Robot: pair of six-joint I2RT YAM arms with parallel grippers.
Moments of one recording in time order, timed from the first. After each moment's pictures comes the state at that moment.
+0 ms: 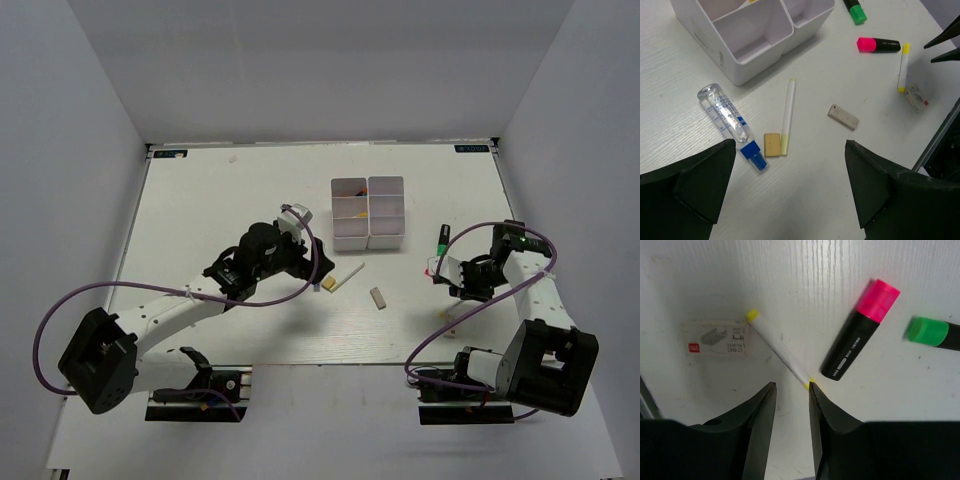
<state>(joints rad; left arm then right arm) -0.74 1.21 0.69 0.13 0.15 -0.30 -0.21 1.20 0.81 -1.11 -0.44 -1.76</state>
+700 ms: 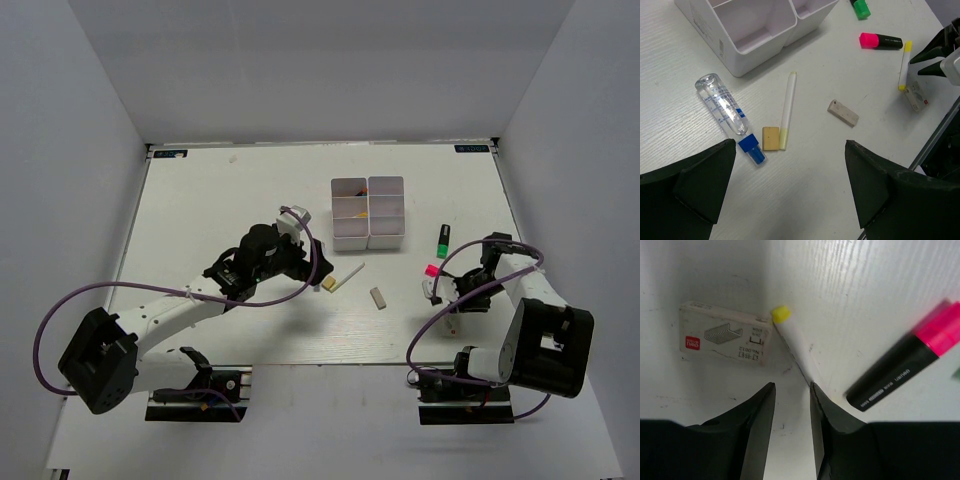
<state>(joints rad) -0.74 1.21 0.67 0.12 0.15 -0.33 -0.20 1.30 0.71 -1.00 -0.33 -1.96</state>
